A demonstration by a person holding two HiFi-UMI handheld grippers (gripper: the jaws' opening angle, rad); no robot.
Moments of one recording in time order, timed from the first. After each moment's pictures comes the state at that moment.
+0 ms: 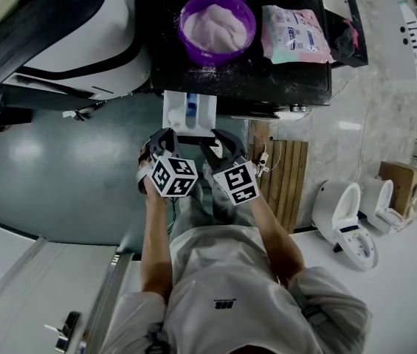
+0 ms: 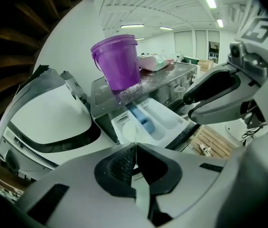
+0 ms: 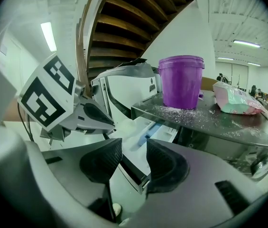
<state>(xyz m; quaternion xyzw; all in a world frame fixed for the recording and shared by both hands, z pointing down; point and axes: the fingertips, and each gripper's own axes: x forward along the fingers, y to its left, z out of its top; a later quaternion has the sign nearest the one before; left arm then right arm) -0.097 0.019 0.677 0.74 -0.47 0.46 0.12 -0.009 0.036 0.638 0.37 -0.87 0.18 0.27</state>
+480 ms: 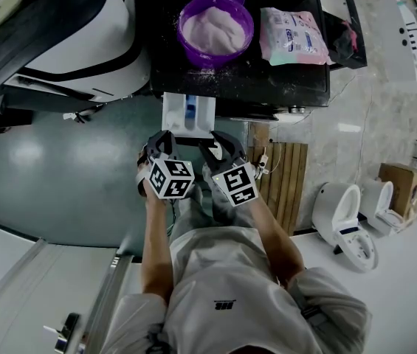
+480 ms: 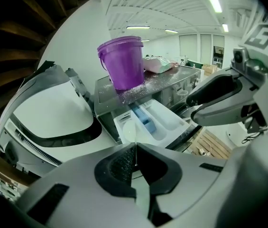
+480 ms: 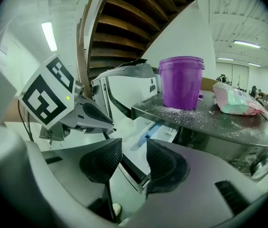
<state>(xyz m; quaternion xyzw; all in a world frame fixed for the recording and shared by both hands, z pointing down) -0.101 0.022 0.677 0.74 -0.48 0.45 0.14 -0.008 0.038 0.636 0.37 -0.87 0.18 0.26</state>
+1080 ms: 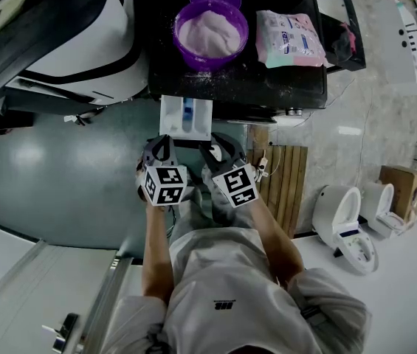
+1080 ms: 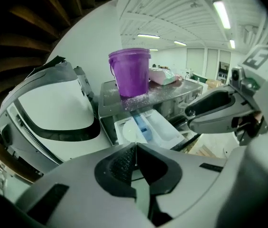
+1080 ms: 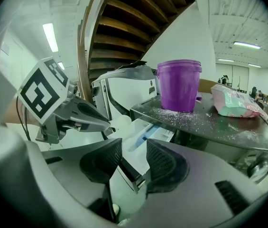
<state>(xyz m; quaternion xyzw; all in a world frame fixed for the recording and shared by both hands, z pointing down) -0.095 0.027 0.660 0.75 -0.51 0.38 0.18 0.002 0.036 0.630 0.37 -0.87 0.18 0.26</state>
